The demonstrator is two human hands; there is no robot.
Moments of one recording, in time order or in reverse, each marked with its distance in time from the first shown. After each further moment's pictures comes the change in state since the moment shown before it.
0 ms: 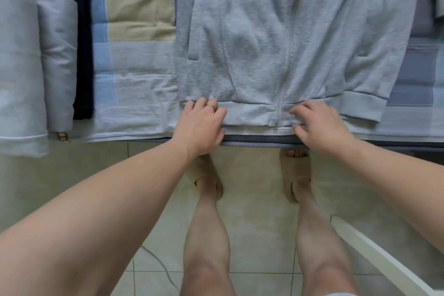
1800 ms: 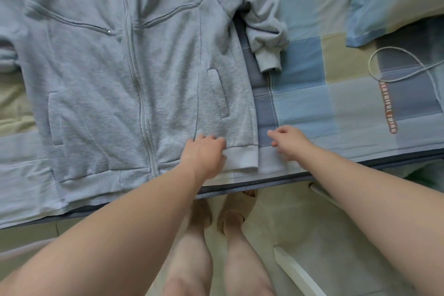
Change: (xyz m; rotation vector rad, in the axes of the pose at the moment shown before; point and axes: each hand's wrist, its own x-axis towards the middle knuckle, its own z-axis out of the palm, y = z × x) left_hand 0.215 0.290 -0.091 -0.172 -0.415 -0.044; right_hand -0.031 0.268 -0.108 0.883 -0.109 0.725
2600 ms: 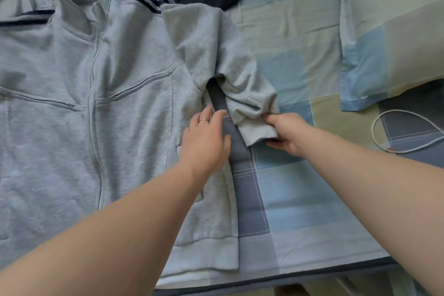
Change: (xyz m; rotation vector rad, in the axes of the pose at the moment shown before) left_hand 0.172 0.044 -0.125 -0.201 0.443 -0.142; right_hand 0.163 -0.121 -0.108 0.626 -0.077 0.021
